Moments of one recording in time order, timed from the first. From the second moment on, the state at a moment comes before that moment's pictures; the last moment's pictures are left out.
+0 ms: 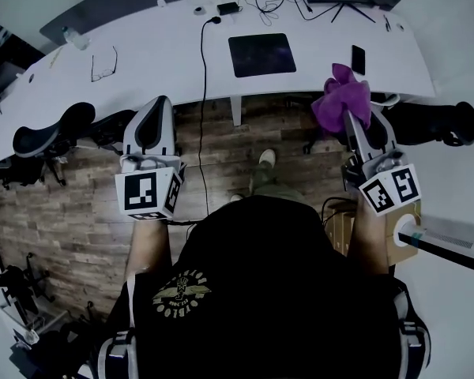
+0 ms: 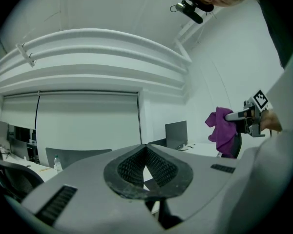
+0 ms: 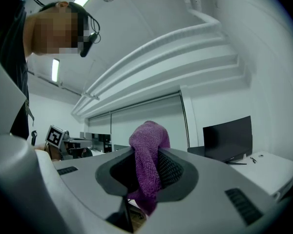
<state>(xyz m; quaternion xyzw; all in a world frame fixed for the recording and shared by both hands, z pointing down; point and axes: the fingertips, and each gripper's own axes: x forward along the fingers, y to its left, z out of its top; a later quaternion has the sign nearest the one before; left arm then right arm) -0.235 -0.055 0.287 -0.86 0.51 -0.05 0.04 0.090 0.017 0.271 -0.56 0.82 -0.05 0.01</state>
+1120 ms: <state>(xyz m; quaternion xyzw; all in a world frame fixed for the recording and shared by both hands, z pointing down) -0.172 -0.182 0.314 -0.84 0.53 -0.08 0.01 0.155 -0.116 0.291 -0.54 0.84 -0.08 0.01</state>
